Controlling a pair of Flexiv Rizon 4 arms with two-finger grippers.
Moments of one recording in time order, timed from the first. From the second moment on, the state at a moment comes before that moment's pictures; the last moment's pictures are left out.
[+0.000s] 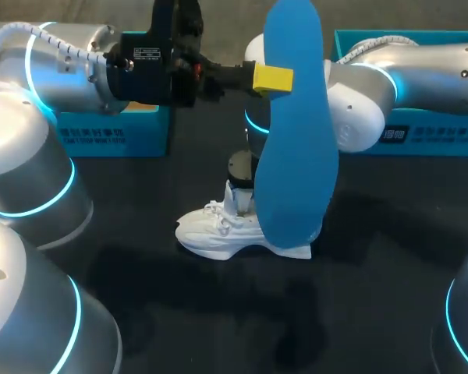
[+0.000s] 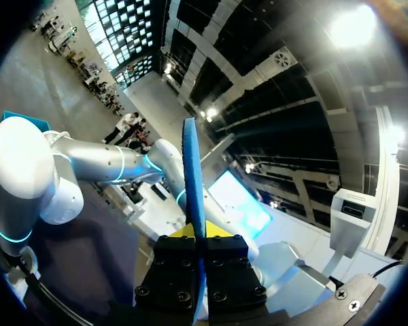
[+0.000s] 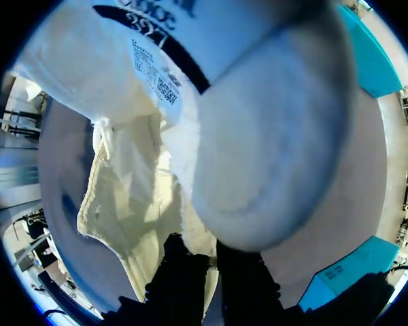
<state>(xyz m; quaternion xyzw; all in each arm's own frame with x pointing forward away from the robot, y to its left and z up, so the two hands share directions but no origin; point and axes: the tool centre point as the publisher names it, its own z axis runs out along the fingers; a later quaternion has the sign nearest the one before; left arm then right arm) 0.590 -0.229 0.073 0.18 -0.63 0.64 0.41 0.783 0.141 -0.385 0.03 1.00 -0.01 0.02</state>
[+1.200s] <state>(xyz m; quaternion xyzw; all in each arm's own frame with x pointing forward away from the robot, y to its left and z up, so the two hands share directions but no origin) 0.590 -0.229 0.073 0.18 -0.63 0.64 0.41 0.732 0.190 -0.328 0.43 0.90 0.05 -0.10</state>
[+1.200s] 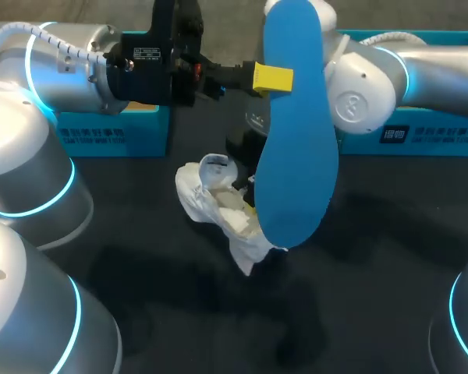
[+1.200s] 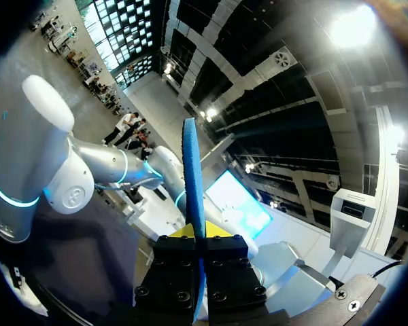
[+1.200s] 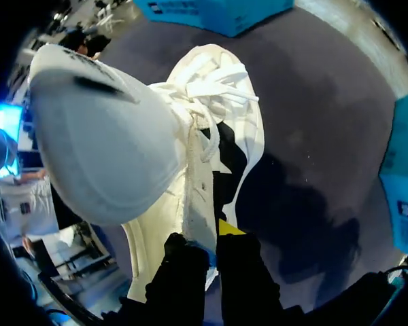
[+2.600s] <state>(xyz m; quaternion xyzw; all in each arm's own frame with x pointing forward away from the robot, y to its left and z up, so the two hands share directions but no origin) 0.590 -0.229 0.073 0.18 -0.63 0.64 0.41 0.717 0.194 -0.362 0.60 0.78 0.12 -0.14</state>
